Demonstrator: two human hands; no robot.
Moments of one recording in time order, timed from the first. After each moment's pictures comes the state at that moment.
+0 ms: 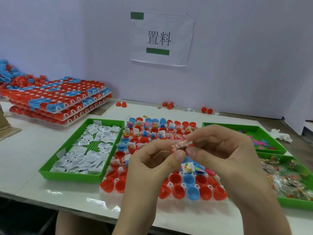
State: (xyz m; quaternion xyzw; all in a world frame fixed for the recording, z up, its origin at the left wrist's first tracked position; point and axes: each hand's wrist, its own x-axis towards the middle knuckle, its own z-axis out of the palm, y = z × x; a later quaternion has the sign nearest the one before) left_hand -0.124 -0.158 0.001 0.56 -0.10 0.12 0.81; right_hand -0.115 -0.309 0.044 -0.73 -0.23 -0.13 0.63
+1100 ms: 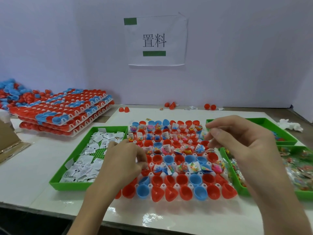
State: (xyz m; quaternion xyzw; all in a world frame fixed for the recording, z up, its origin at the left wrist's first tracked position) left_hand -0.052 -0.083 -0.016 0.98 -0.06 0.14 0.11; right_hand -0.103 -0.329 0.035 -0.73 -0.13 -0.23 0.63
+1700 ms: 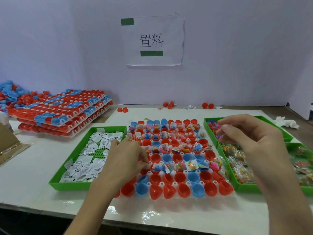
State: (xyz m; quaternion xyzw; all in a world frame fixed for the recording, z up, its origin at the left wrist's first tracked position) left_hand -0.042 -0.089 -0.017 0.99 -0.07 0.11 0.05; right_hand -0.092 -0.357 0.022 -0.73 -0.09 -0.26 0.62
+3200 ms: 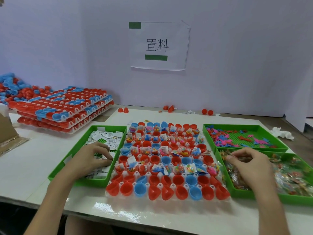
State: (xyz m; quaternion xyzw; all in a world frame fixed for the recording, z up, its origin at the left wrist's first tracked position) left_hand -0.027 0.027 -0.043 0.96 -0.01 0.03 0.29; right_hand -0.041 -0.410 -0.058 -0.85 0.14 -0.22 0.46
